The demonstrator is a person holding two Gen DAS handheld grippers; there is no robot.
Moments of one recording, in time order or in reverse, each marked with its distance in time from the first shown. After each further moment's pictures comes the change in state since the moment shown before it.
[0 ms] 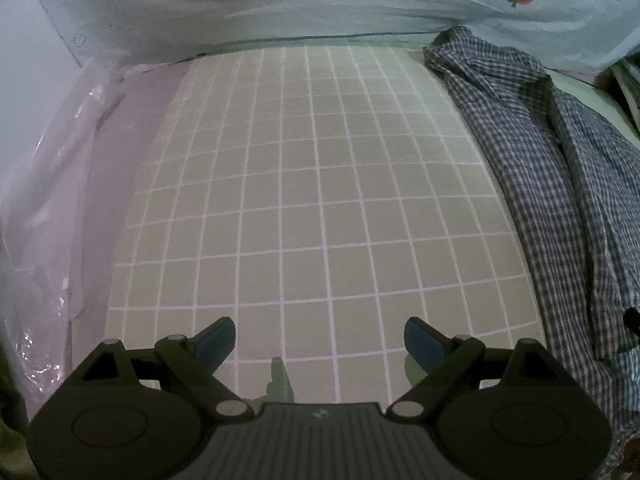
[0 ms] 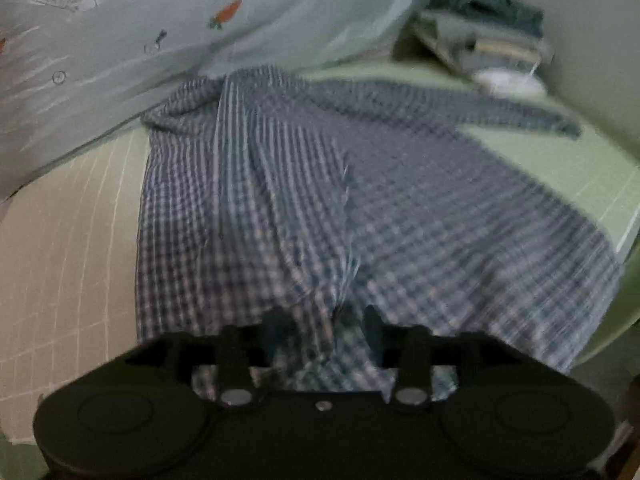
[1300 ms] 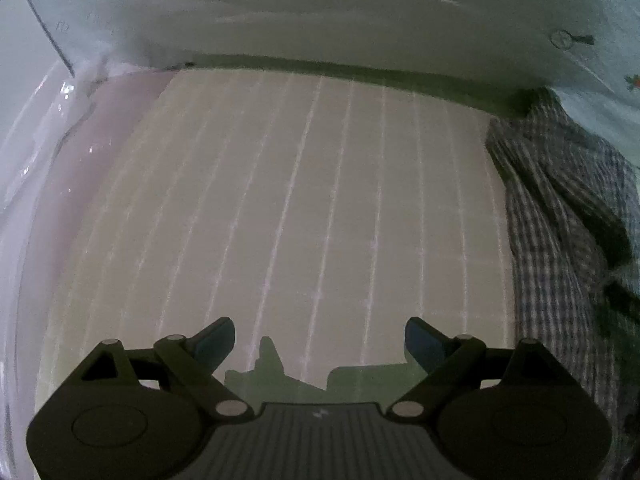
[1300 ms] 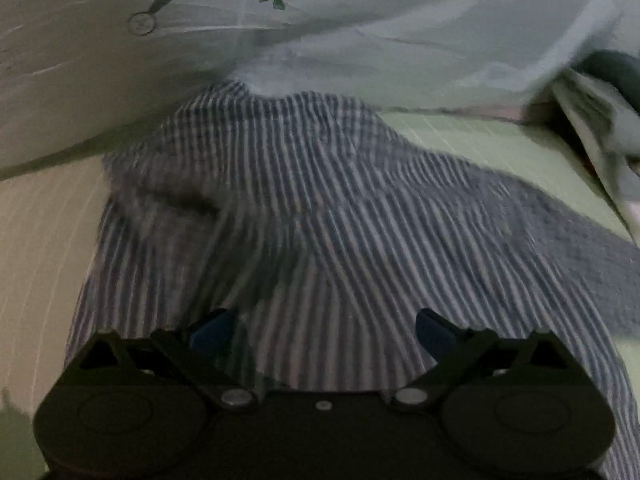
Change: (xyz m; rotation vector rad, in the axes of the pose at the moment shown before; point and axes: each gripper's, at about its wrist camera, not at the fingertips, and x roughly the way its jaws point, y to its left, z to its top) left arm 0.112 -0.039 0.182 -0.219 0.050 0.087; right arm 0.232 0.088 0.201 -0.269 0.050 0.095
